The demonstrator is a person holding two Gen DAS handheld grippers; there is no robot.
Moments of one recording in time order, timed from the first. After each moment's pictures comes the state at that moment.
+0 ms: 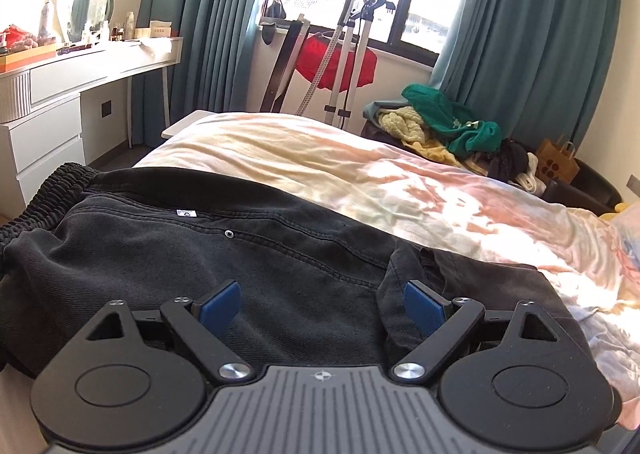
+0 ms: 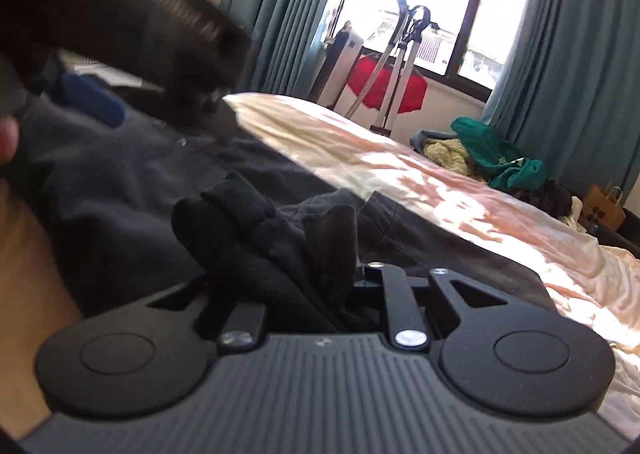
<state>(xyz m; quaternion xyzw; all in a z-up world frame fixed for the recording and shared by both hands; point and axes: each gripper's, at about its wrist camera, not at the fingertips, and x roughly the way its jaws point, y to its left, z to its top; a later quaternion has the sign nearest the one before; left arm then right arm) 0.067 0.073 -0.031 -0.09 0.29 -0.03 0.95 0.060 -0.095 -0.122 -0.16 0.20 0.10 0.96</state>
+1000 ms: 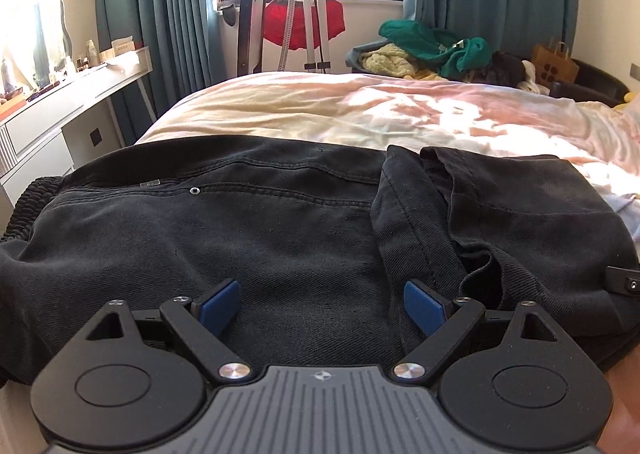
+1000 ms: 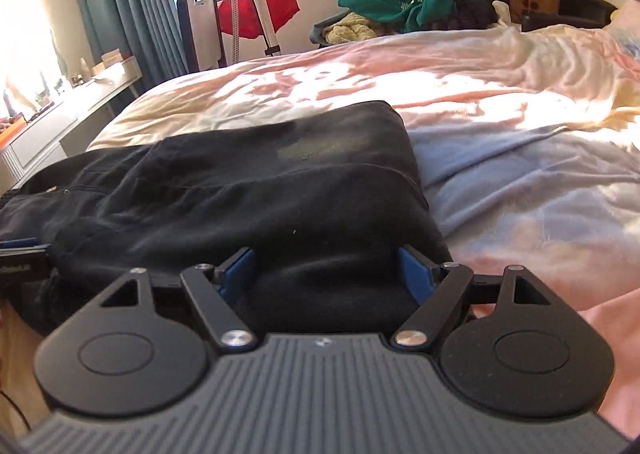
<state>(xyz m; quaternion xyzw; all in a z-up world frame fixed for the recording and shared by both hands) 0.075 0.027 -0.086 0.05 0.34 -0.03 0.94 0.061 -0.267 -0.123 0.11 0.31 0.01 0.94</state>
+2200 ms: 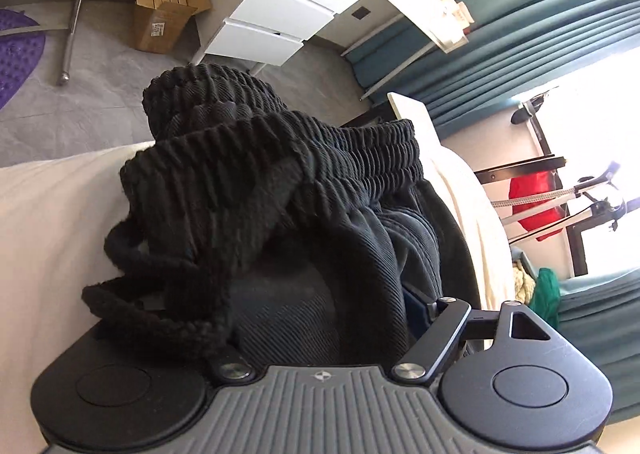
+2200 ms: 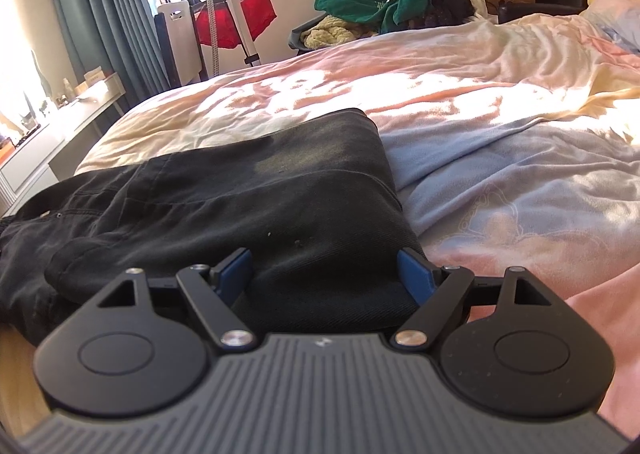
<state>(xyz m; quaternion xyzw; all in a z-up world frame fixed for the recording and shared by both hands) 0.070 0.302 -0.105 -0.51 0.30 0.20 0.78 0.048 -0.278 -0.108 0.13 0.30 -0.01 0.94</state>
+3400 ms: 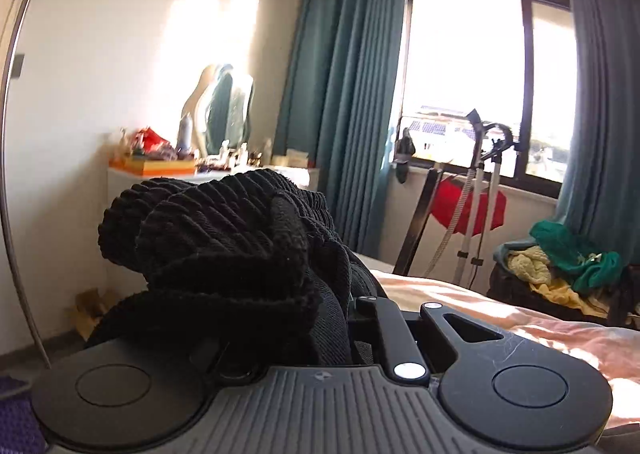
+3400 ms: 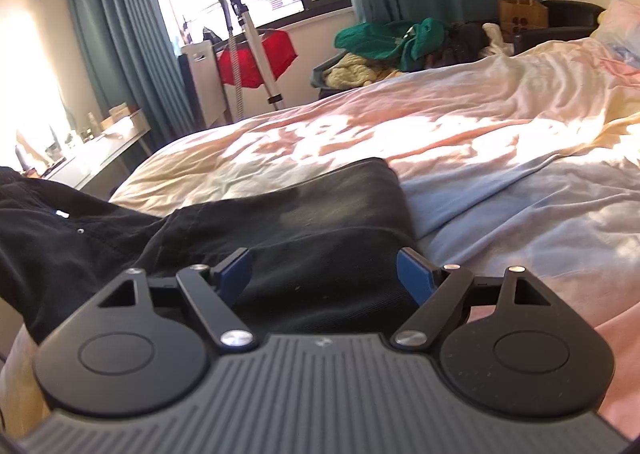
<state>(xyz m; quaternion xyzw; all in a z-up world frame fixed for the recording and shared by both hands) 0.077 0.080 0.062 -0.07 0.10 0.20 0.97 0.045 -0.294 -0.088 0.17 0.25 -0.01 0.95</state>
